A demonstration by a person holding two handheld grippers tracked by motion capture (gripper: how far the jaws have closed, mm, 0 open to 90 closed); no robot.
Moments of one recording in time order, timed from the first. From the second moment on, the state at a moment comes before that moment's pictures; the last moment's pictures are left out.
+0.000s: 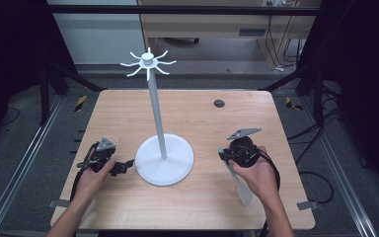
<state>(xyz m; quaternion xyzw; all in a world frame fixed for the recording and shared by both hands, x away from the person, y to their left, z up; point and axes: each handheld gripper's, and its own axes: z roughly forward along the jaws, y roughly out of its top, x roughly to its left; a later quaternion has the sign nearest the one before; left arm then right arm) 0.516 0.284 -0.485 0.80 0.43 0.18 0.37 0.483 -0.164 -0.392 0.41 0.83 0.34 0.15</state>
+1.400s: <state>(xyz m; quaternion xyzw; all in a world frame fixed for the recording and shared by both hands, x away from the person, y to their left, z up) 0.516 0.287 -0.484 0.80 0.43 0.18 0.38 0.474 -0.144 -0.293 0.36 0.77 0.47 0.22</state>
